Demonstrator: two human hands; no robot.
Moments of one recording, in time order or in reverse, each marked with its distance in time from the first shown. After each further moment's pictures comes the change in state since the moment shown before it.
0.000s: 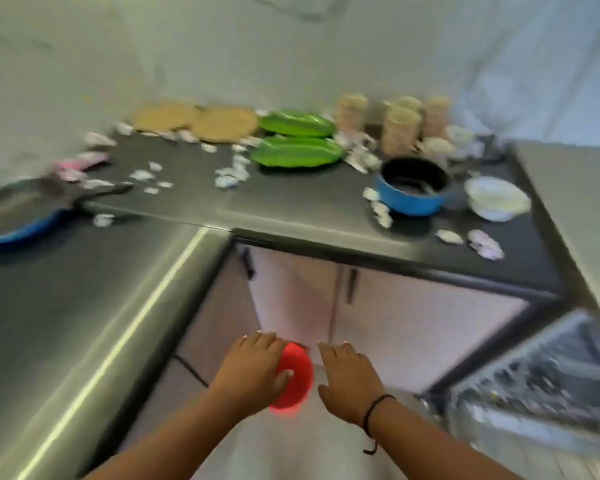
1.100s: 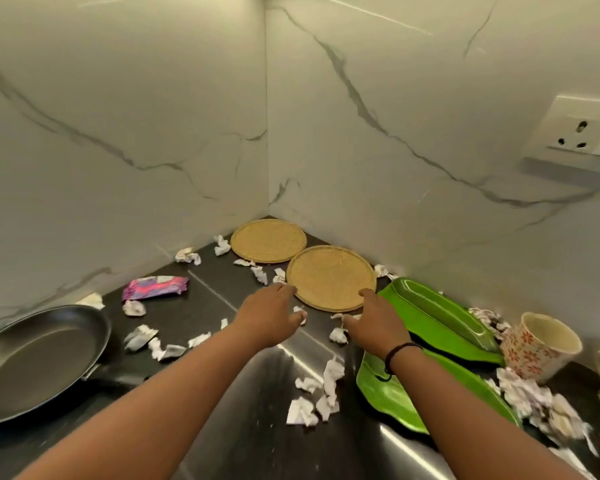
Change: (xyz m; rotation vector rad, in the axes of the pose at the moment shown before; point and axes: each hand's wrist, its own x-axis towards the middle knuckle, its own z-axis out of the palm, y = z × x) left_hand 0.338 -0.310 -0.251 -0.199 0.288 -0.519; right_hand 0.506 -0.081 -0.338 0.236 0.232 -0.095
